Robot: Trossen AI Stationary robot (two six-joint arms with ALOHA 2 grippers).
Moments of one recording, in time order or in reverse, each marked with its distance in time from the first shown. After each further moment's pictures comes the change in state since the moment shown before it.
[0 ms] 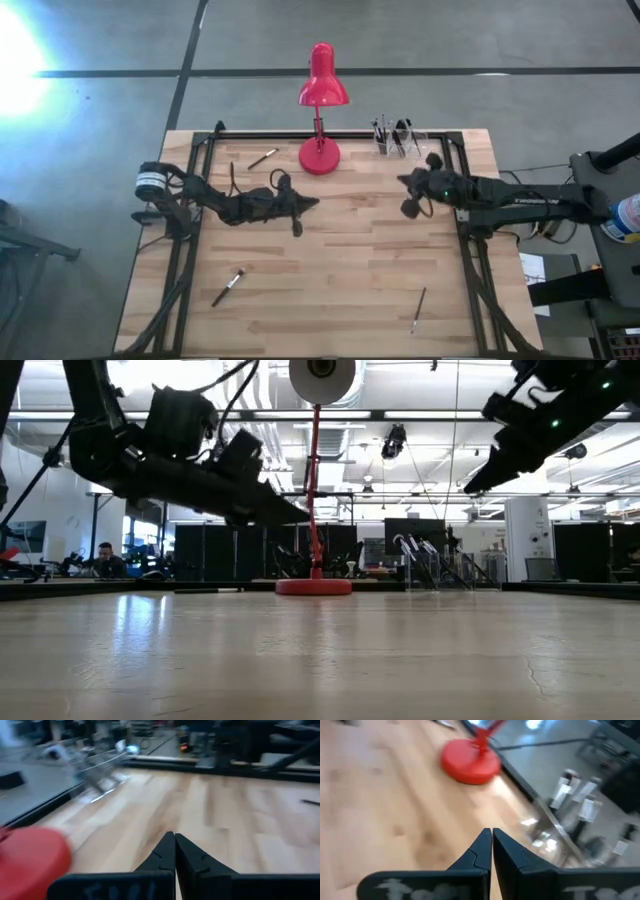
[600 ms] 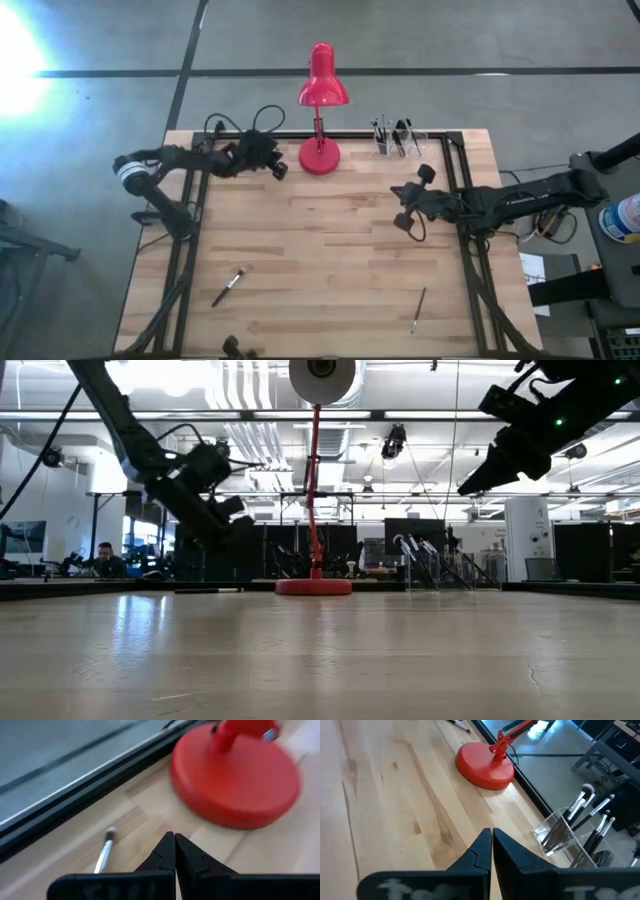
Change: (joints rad) left arm 0.616 -0.139 0.145 -0.774 0.137 -0.072; right arm 0.239 0.132 -0.001 0.067 0.204 0.052
